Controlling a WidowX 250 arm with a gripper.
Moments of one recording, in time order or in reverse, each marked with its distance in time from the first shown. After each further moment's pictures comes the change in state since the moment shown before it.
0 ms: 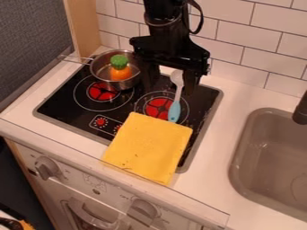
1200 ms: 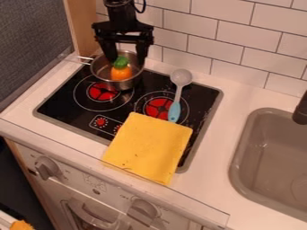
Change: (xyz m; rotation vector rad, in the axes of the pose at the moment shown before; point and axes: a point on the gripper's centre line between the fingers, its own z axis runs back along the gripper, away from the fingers) arm 0.065 0.134 -0.054 0.057 0.099 0.270
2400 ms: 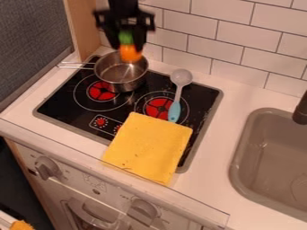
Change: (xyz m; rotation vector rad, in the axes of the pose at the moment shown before) arm 0.001 -0.007 0.041 0.005 -0.099 -0.065
